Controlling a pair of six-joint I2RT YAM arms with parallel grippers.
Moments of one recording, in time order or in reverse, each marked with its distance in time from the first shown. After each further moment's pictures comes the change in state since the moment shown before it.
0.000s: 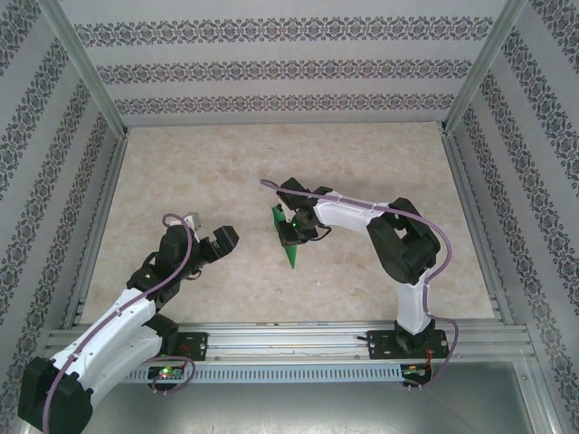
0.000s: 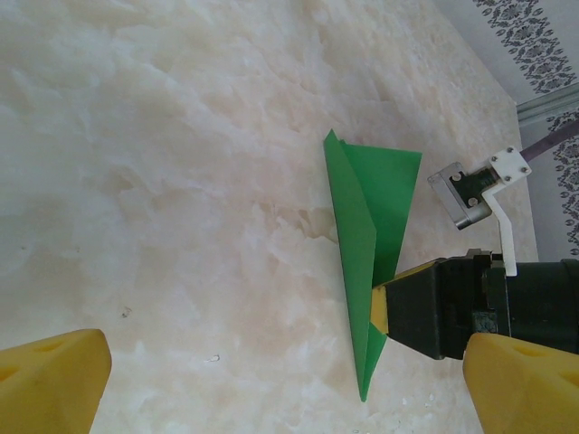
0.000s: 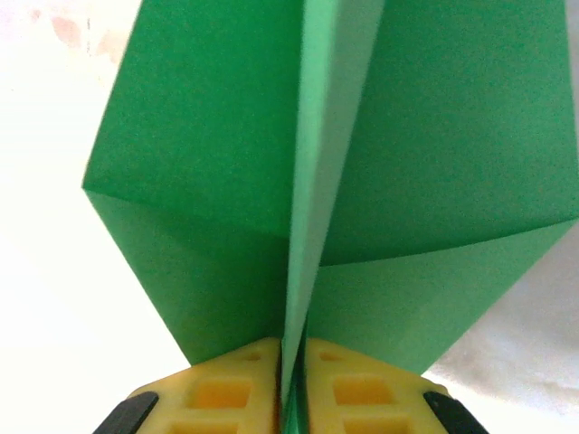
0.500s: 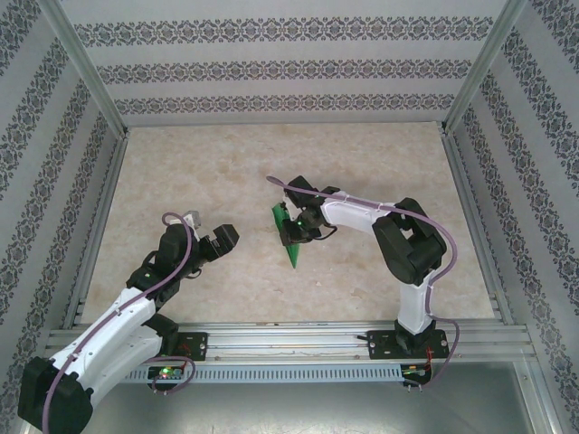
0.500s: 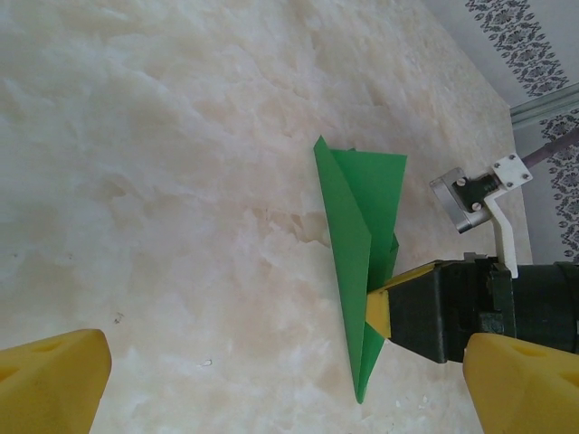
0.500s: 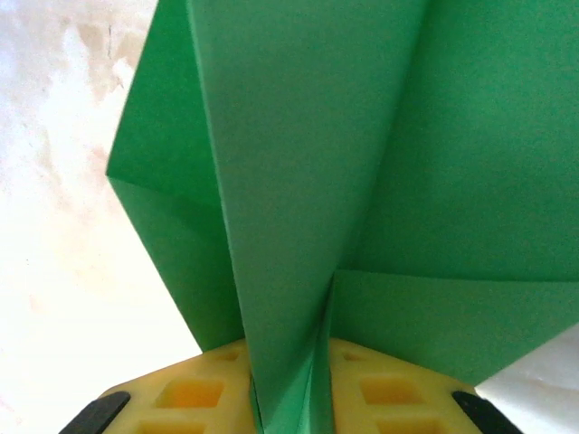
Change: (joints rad) left arm 0.000 0.002 0.013 0.000 0.000 0.000; right arm -0.039 -0.032 -0.050 0.048 -0.076 -0.027
